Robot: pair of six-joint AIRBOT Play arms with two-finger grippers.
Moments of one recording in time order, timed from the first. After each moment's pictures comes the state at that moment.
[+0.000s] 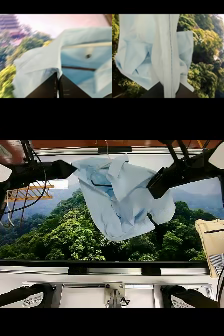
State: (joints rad) left arm -0.17 -1.32 1.53 0.72 -0.83 -1.17; right arm 0.24 -1.30 1.77 -1.22 1.42 0.92
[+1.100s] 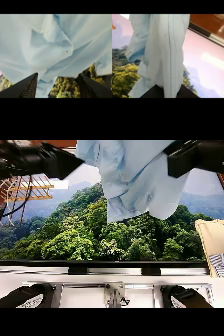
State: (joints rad) left arm -0.27 -1.15 1.67 0.77 -1.01 -1.06; right arm 0.29 -1.05 1.77 -1.40 1.12 1.26
